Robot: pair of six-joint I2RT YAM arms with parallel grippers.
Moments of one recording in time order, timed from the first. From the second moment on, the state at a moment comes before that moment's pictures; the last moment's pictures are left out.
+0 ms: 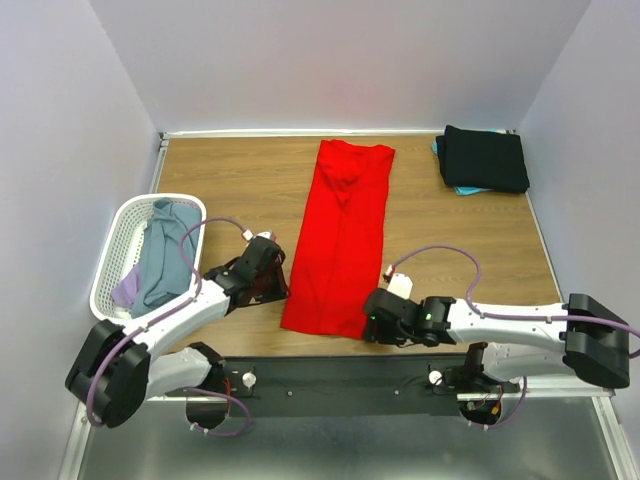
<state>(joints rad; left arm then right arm) -0.62 1.14 0.57 -0.38 0.00 -0.75 1.19 1.19 0.56 -0.45 0.25 1.17</state>
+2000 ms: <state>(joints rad) -1.12 1.18 0.48 -0.29 0.00 -1.07 1.11 1.06 0.49 -0.56 0.19 1.10</state>
